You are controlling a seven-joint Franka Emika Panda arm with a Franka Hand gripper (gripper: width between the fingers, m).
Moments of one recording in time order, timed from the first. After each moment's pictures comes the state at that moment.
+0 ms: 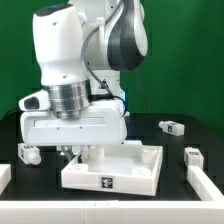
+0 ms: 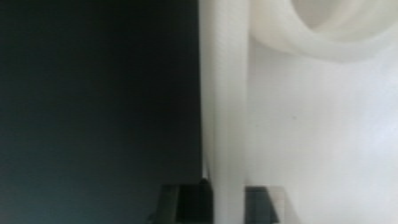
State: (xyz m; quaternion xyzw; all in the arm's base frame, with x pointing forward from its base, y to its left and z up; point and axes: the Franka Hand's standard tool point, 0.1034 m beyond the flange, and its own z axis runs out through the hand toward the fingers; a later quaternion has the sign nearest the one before) arm 0.517 -0.065 0.023 -1.00 0.06 0.00 0.06
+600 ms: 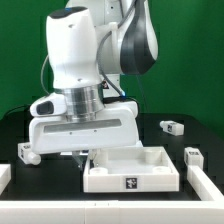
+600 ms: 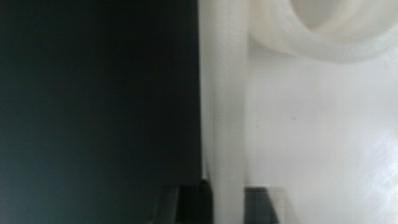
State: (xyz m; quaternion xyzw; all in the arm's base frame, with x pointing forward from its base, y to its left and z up) arm 0.531 -0.053 0.018 -1.00 0.01 0.00 0.05
